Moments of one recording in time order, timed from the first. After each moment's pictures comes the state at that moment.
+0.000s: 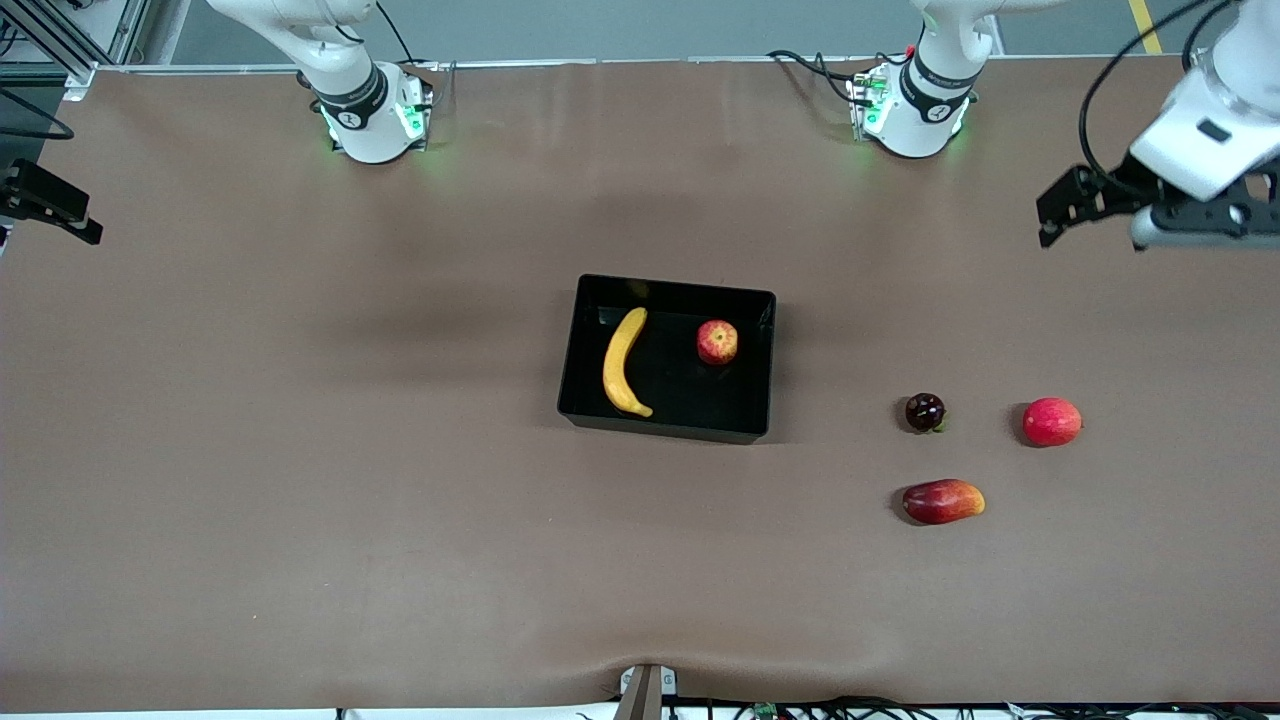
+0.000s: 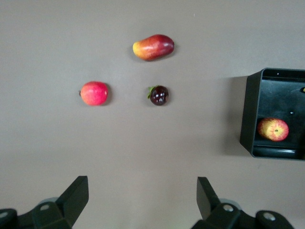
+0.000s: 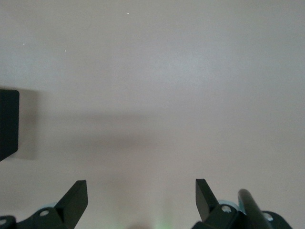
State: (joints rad) left arm 0.02 -0.18 -0.16 -1.76 0.01 1.62 -0.09; right arm -0.08 -0.01 0.00 -1.47 0.00 1.43 -0.11
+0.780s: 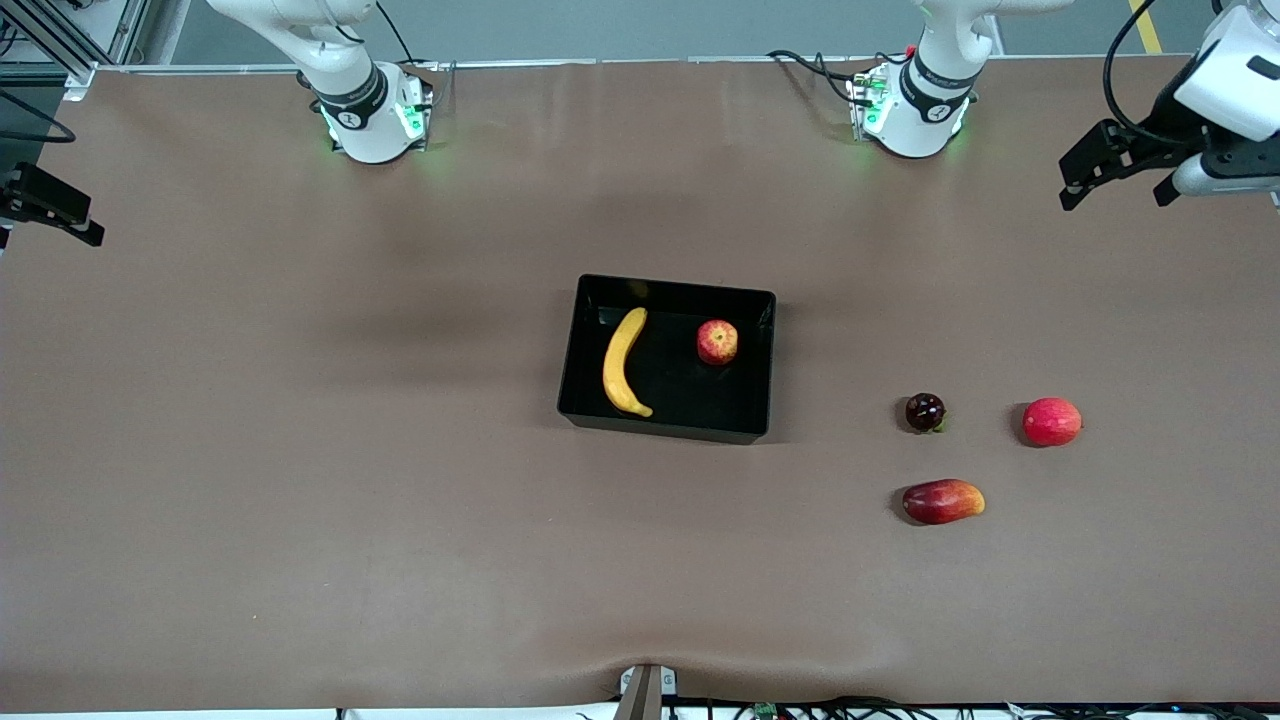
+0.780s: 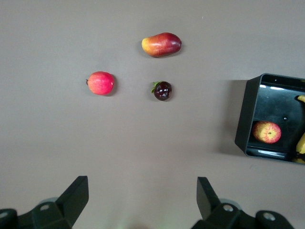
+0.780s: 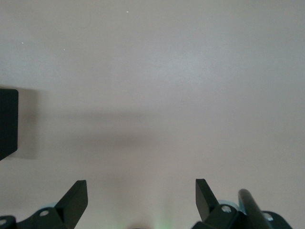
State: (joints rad) left arm -0.04 -0.19 -0.08 -1.71 0.01 1.57 -0.14; right arm -0.09 -0.01 0.00 -1.47 0.00 1.43 -0.11
